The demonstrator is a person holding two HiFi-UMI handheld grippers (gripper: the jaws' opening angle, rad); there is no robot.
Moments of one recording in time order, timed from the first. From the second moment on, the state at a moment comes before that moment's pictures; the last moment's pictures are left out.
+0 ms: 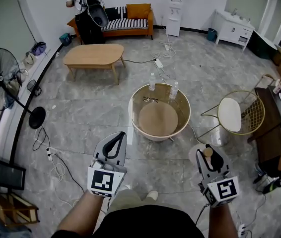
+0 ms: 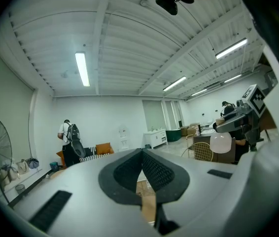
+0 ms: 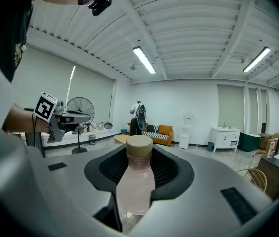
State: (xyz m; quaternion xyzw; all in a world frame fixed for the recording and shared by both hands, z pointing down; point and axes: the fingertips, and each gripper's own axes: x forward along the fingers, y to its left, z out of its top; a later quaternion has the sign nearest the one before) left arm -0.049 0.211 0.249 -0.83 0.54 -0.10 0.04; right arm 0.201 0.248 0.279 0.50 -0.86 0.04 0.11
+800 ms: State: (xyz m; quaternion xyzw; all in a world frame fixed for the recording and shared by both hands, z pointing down) left arm -0.024 0.178 0.246 -0.86 0.50 -0.10 0.05; right arm 0.212 0.231 0.278 0.52 -0.84 0.05 0.11
